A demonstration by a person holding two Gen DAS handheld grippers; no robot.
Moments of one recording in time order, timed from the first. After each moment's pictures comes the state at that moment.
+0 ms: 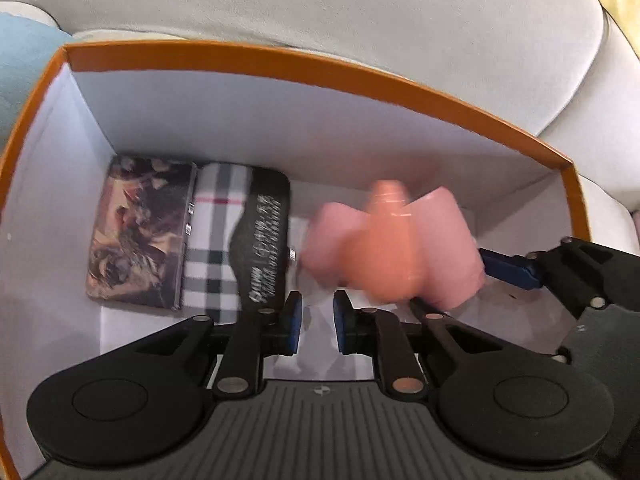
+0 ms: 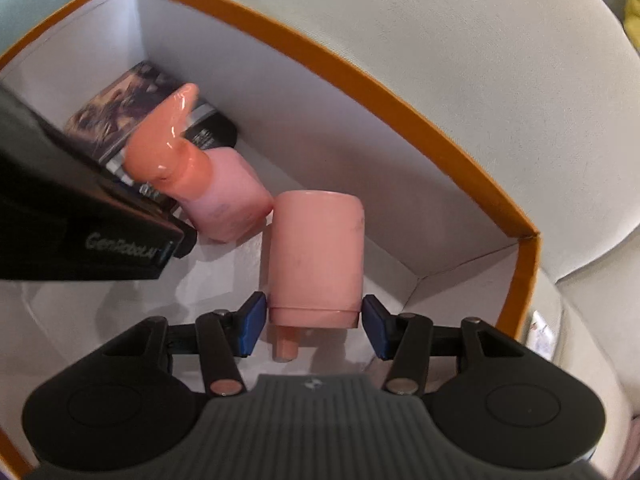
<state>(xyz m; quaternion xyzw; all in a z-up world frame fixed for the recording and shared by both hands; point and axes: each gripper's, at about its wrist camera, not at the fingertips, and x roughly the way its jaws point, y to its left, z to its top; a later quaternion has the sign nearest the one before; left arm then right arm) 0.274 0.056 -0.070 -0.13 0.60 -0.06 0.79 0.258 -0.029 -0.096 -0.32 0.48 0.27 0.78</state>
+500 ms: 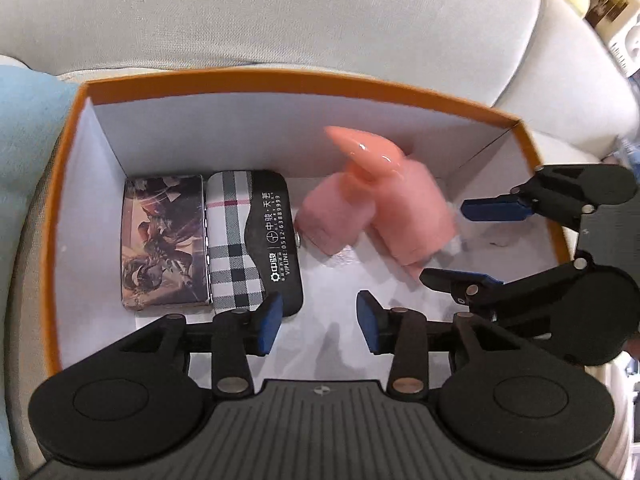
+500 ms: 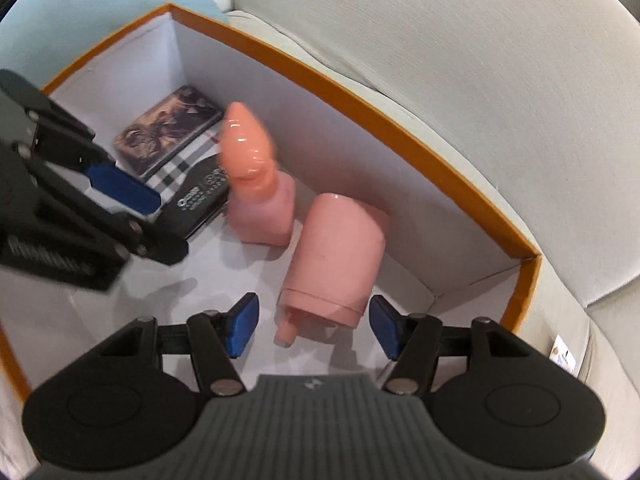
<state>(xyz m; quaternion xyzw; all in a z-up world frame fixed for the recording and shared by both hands) 0.249 0.076 -0.059 -0.08 0.57 -0.14 0.80 0.261 -0.050 -0.070 -0.30 0.47 0.35 0.75</state>
